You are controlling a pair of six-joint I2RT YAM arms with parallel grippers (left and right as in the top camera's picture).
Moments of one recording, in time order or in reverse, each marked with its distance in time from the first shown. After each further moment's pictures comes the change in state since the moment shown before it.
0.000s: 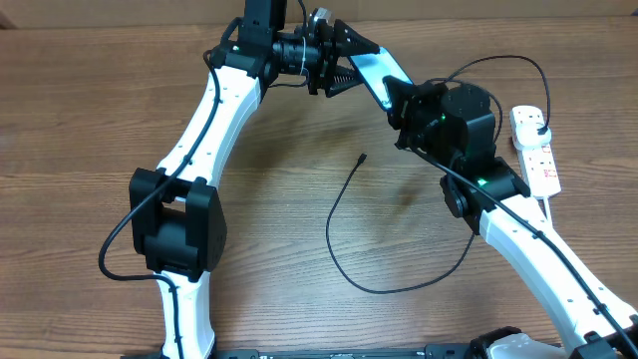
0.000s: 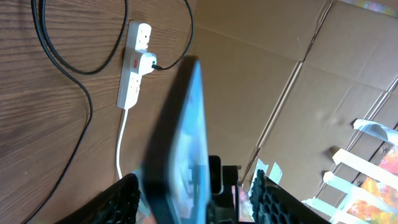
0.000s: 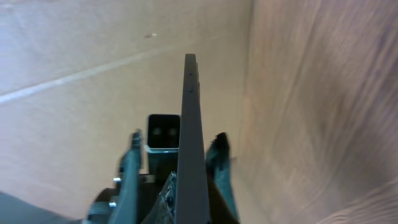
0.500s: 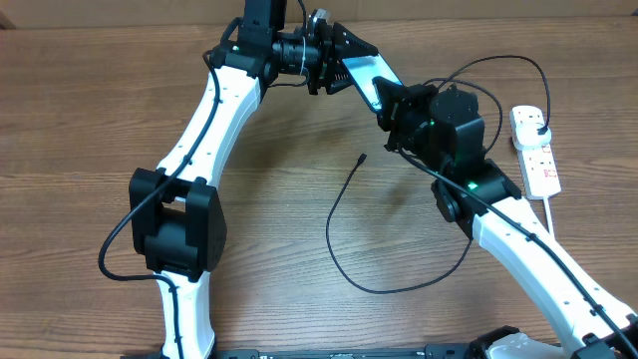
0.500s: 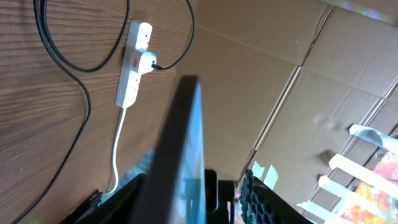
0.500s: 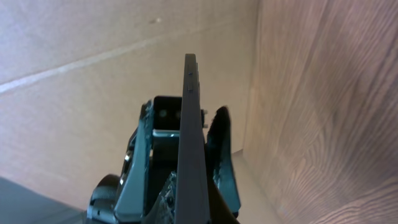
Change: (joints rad) left arm 0.000 0.000 0.000 0.000 -0.004 -0.031; right arm 0.060 0.001 0.000 0.021 0.045 0.025
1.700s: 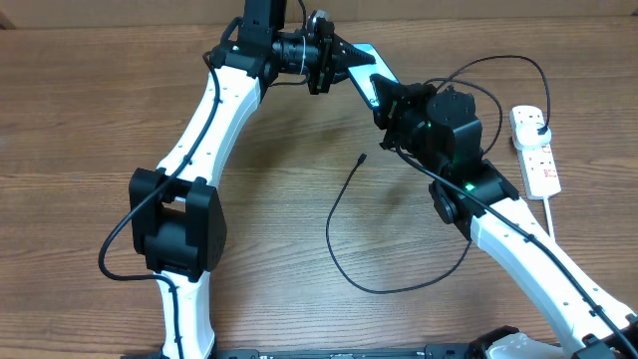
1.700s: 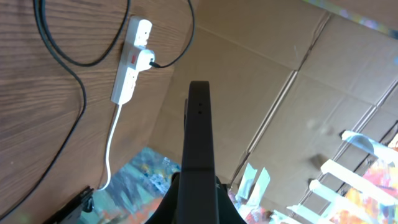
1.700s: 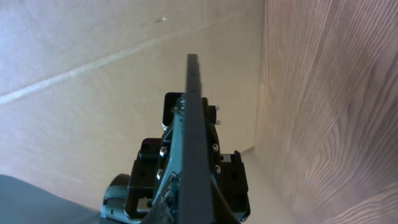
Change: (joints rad) left arm 0.000 0.000 0.000 0.006 0.000 -0.060; right arm 0.013 0.000 0.000 0.020 0.018 0.056
